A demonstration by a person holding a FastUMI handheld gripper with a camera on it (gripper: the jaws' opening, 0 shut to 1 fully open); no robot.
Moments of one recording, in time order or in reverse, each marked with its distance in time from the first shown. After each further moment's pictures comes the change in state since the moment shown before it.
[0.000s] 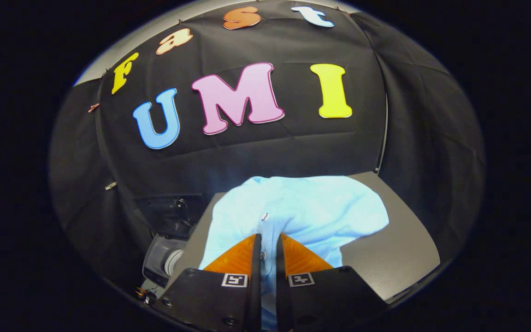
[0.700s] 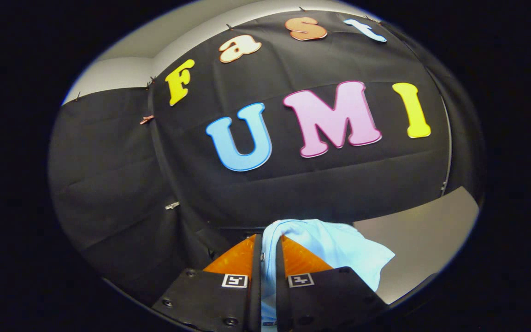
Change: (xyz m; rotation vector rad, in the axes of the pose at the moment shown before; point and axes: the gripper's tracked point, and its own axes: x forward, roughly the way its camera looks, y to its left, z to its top) arm 0.015 0.288 0.009 0.020 -0.078 0.362
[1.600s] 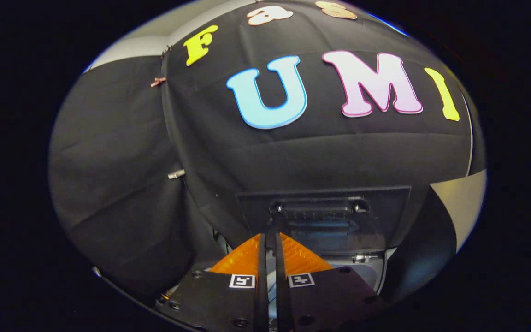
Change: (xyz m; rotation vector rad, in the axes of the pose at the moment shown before) arm 0.111 0.035 -0.157 -0.087 0.173 -0.010
